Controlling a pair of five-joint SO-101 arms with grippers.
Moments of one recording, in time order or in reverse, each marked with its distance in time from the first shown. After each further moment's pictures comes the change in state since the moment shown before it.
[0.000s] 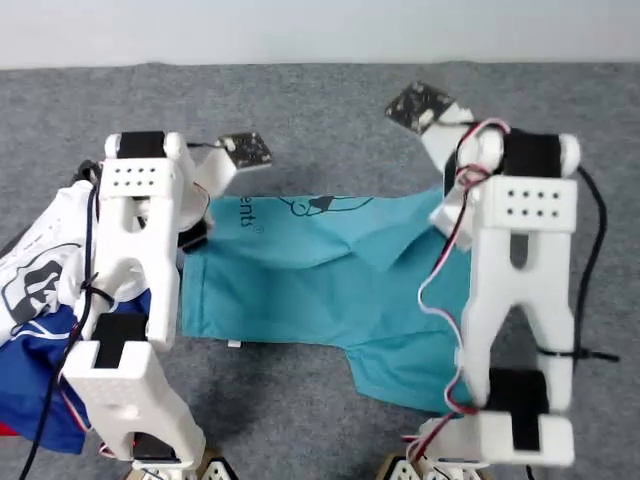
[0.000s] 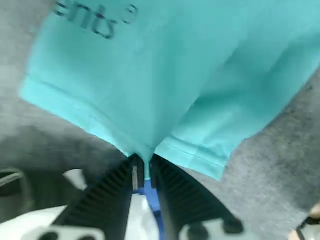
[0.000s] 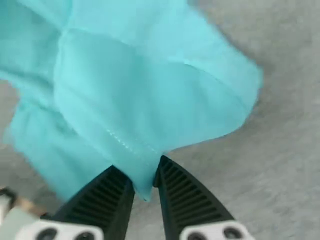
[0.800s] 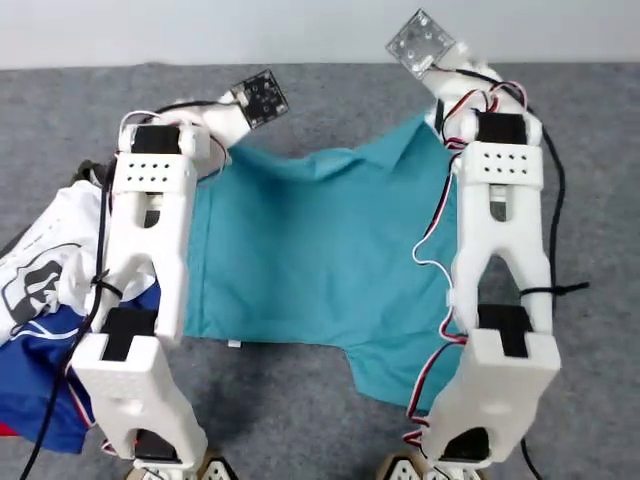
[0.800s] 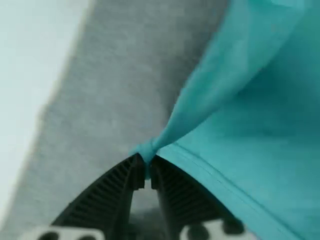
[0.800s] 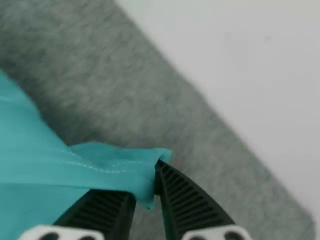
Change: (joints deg) left arm 2.6 1.8 -6.5 -29.6 -0.4; right arm 0.9 23.9 -14.9 -44.7 2.5
